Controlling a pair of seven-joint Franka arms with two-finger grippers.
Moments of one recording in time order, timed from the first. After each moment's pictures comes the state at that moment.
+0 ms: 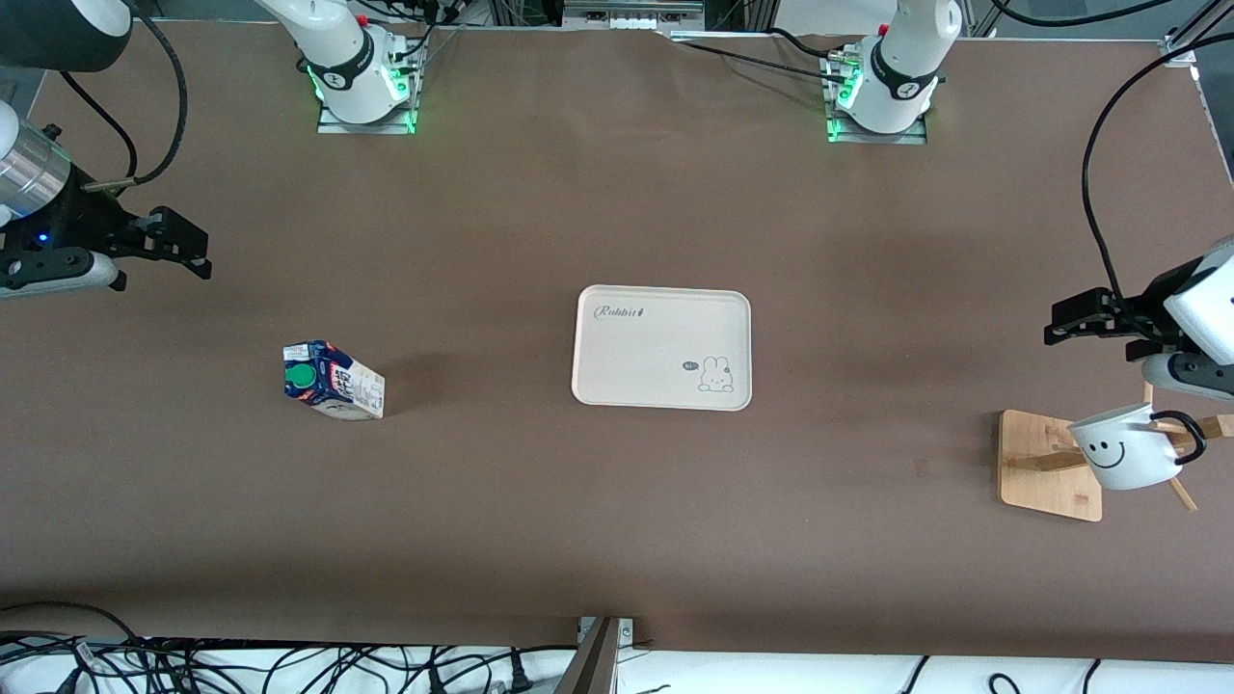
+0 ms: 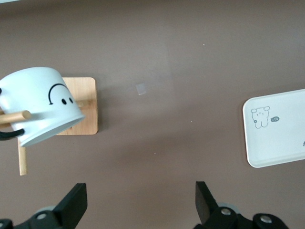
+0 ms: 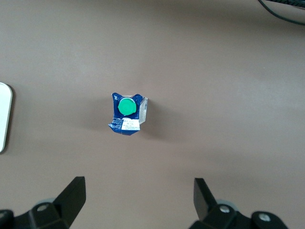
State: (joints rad) left arm 0.18 0.30 -0.20 -1.33 0.01 1.60 0.18; right arm 0.12 0.03 -0.07 -1.66 0.00 1.77 -0.12
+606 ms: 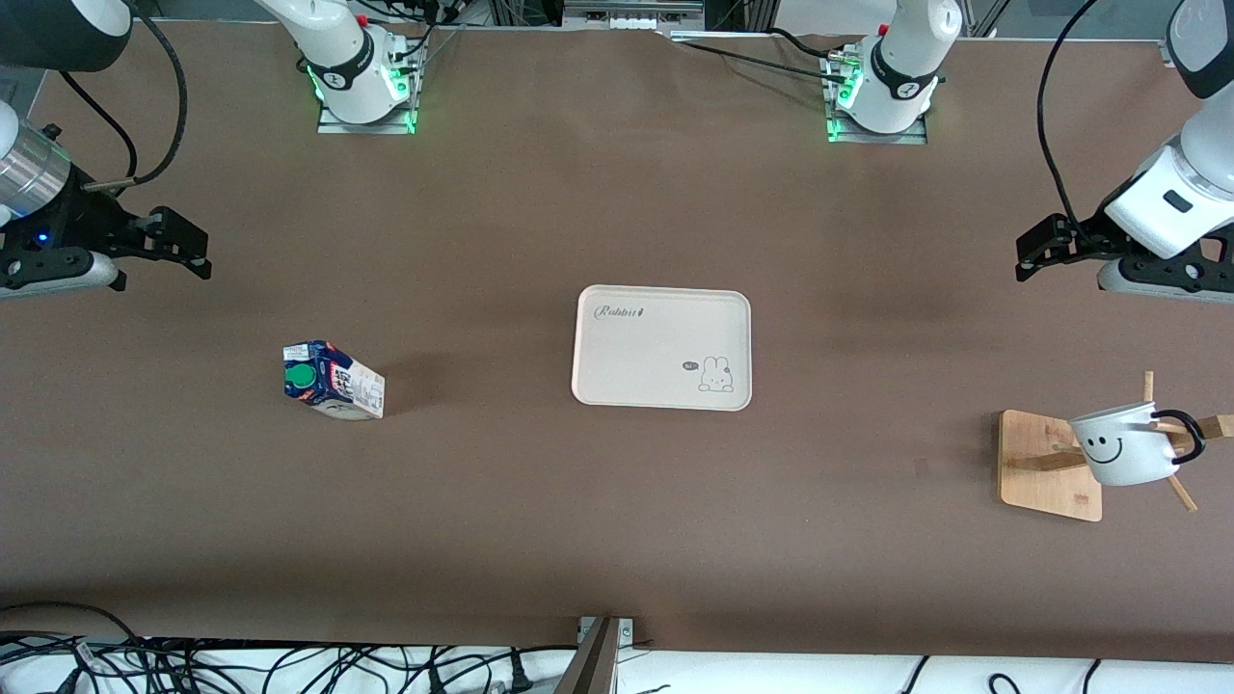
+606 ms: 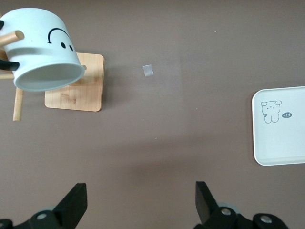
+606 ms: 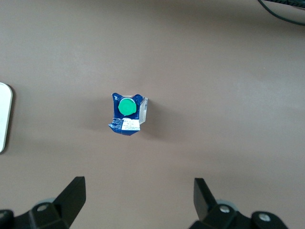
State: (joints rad) left arm 0.01 -0.03 -0.02 -1.81 0.00 1.83 0.07; right arm 0.12 0.03 -0.07 -1.66 0.00 1.77 -0.12
